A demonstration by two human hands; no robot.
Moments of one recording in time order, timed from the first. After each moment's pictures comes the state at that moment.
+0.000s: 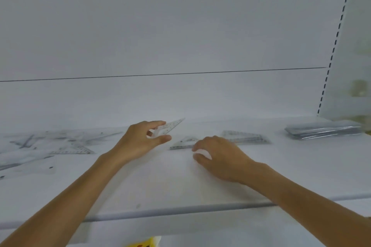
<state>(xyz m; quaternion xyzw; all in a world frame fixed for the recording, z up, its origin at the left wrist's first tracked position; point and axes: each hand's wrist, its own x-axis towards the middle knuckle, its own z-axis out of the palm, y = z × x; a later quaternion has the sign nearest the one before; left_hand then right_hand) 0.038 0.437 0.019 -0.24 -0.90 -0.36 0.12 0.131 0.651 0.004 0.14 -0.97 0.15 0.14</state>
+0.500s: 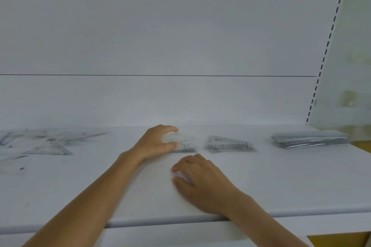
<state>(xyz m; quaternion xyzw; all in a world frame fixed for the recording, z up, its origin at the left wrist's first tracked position) 0.021 0.511 0.006 -0.28 -0.91 -0.31 0.08 0.152 0.652 -0.013 0.19 -0.96 0.14 0.14</state>
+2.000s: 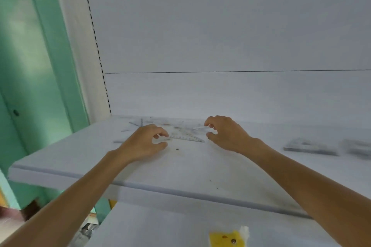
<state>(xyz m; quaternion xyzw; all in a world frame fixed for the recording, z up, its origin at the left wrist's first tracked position) 0.041 0.182 0.010 -0.17 -0.95 -0.21 0.13 0.030 0.429 0.026 0.20 -0.95 0.17 0.16</state>
